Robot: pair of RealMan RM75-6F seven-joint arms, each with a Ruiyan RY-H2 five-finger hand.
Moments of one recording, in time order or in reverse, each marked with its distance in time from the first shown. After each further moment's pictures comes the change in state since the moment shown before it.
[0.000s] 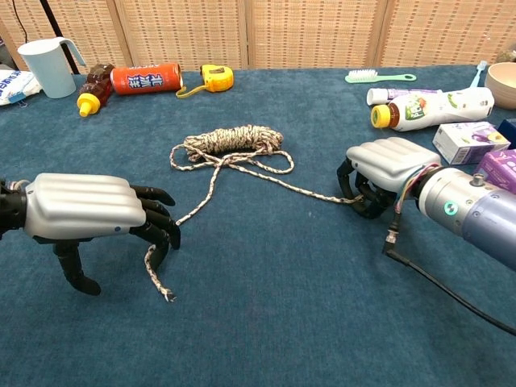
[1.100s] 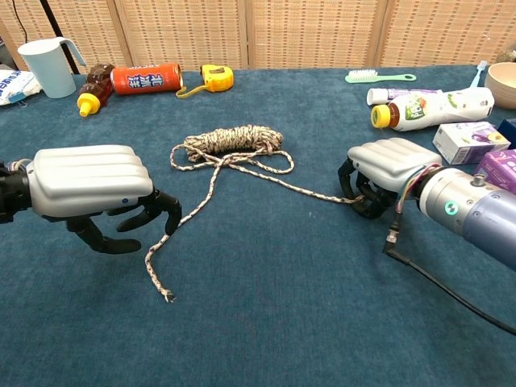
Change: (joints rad) left arm 0.053 -0.051 -0.039 0.070 0.044 0.169 0.062; right arm -0.004 -0.002 0.004 0.007 0.003 -0.004 0.004
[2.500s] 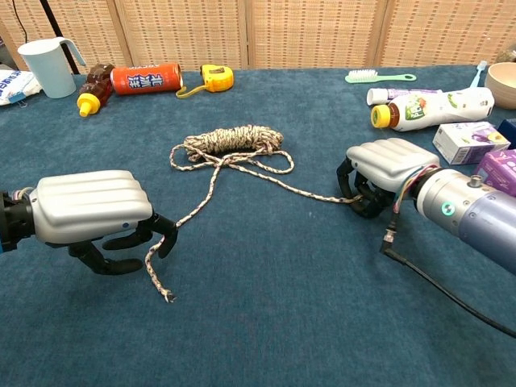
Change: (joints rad) left arm 0.049 -0.076 0.021 0.063 -0.014 0.017 0.007; right arm -0.003 -0.019 0.001 0.029 0.000 -0.009 0.009
